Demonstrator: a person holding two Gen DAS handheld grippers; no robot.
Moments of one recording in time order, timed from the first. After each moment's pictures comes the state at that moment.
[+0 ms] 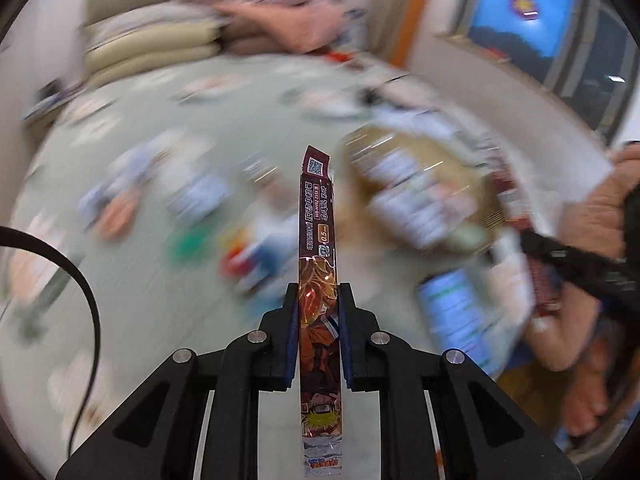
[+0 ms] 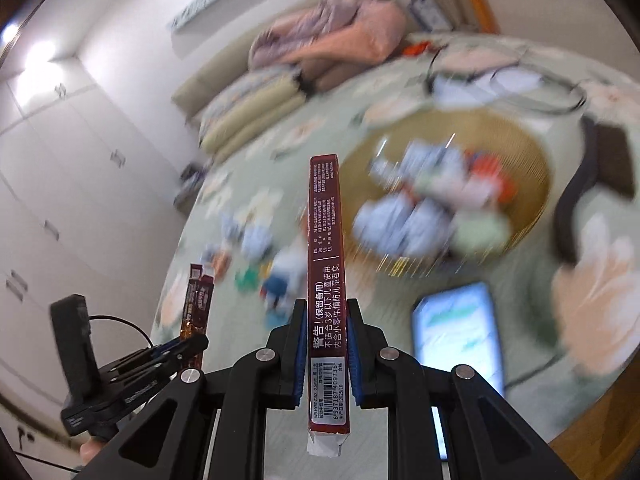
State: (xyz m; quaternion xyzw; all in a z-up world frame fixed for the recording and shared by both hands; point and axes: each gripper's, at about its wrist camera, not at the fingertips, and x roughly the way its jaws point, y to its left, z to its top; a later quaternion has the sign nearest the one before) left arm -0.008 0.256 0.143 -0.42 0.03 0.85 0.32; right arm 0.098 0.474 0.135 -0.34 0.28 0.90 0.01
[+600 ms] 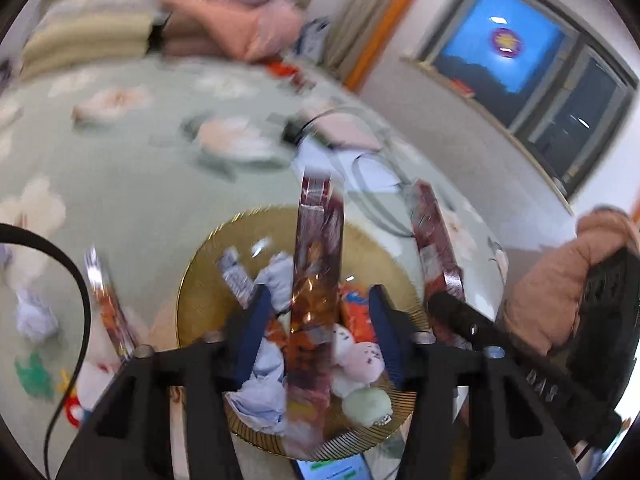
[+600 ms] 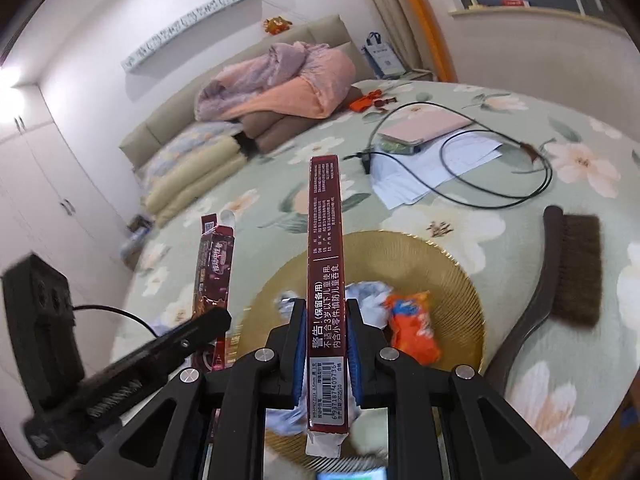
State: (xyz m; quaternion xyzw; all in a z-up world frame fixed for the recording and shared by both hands) left arm -0.118 0.409 0.145 -0.46 -0.08 0.81 0.36; right arm 0.003 0.585 0.165 -0.32 0.25 0.91 0.12
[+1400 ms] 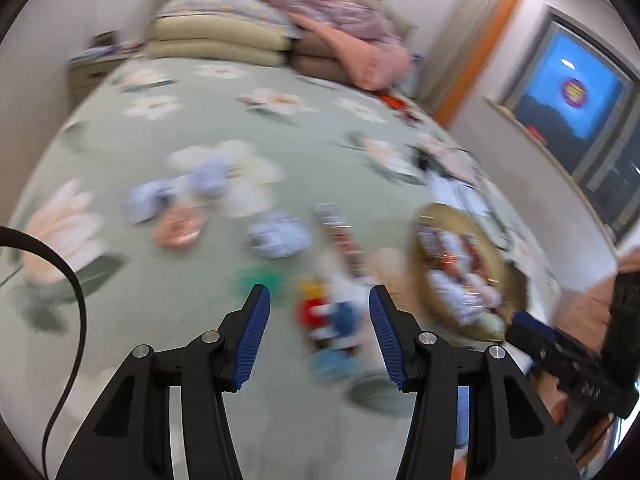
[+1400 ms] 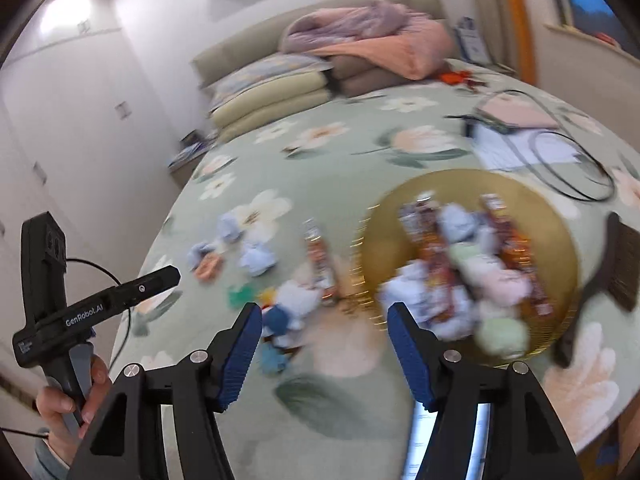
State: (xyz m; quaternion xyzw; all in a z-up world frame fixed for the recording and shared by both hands) left arm -0.070 0.143 0.140 -0.43 -0.10 0.87 0.20; right arm 0.030 0.421 0.164 -0.38 0.15 0.91 -0.02
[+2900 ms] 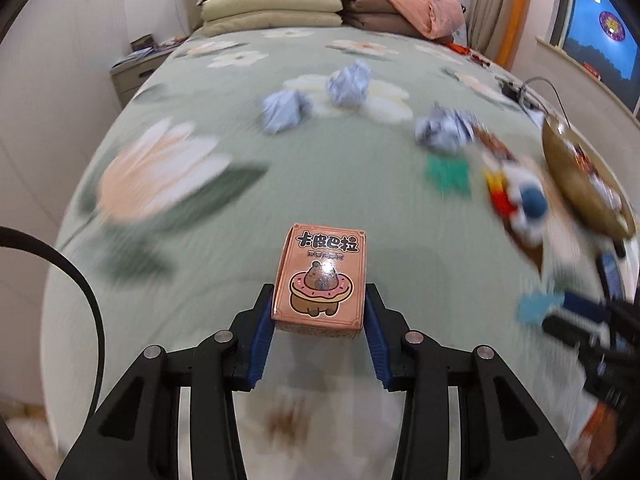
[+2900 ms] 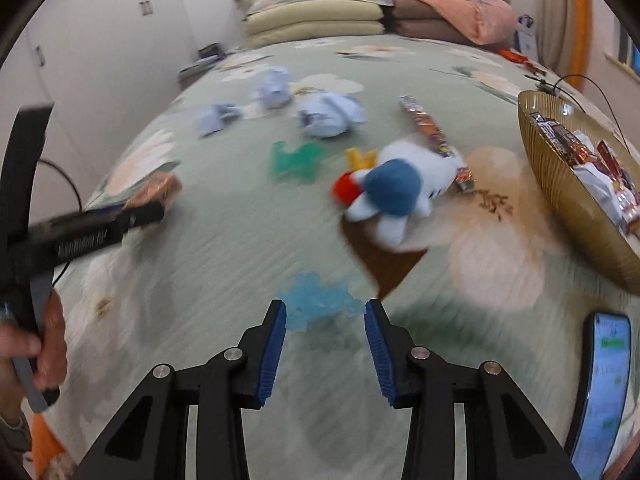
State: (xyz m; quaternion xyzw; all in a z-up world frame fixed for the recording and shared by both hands) left arm -0.046 0.059 0.037 -0.47 0.04 0.88 0.12; right arm 0.001 0.275 0.030 -0.46 0.05 0.88 -0.03
